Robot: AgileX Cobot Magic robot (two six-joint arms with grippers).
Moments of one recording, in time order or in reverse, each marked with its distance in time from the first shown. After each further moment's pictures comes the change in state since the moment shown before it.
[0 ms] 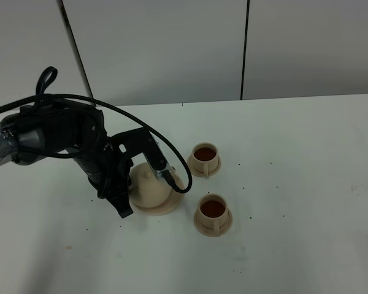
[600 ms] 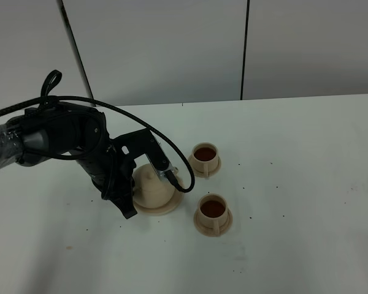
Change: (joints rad) left arm 0.000 0.016 0.000 -0.029 -0.020 0.001; right arm 0.000 0.000 0.000 0.000 0.000 0.000
